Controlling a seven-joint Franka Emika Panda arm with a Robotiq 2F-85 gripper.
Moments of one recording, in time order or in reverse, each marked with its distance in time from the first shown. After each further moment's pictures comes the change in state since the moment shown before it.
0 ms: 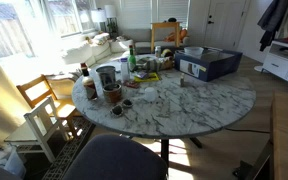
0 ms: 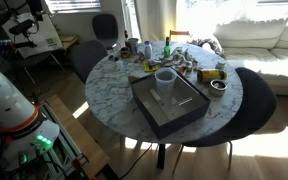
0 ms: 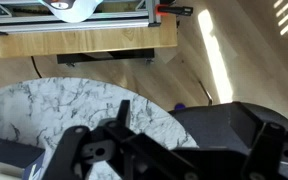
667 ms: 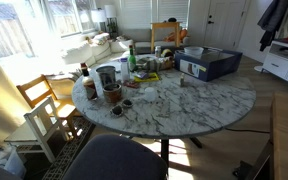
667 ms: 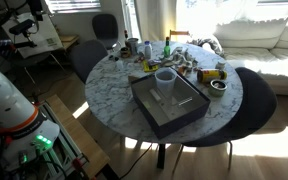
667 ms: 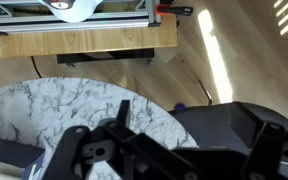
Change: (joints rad) arm -0.001 0.000 0.000 0.001 0.000 0.000 0.000
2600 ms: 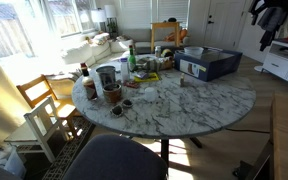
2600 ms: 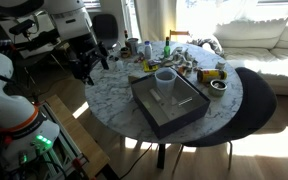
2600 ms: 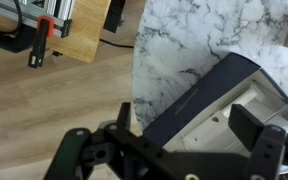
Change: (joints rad) arm -0.652 -0.127 -0.308 -0.517 -0.378 0.668 0.249
